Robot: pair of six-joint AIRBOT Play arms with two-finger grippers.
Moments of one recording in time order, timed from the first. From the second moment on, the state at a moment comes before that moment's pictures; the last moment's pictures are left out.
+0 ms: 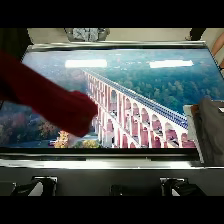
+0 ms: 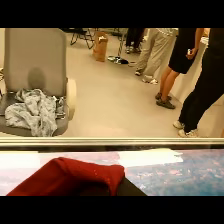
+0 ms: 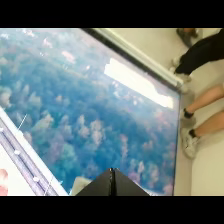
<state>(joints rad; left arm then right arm) 0.25 -0.80 1.68 0.95 -1.05 -1.35 0.16 -0.90 1.87 -1.83 1.49 1.08</state>
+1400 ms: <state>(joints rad) -0.26 -1.53 1.67 1.03 -1.24 -1.43 0.16 -1.09 1.64 -1.80 1.66 1.08</state>
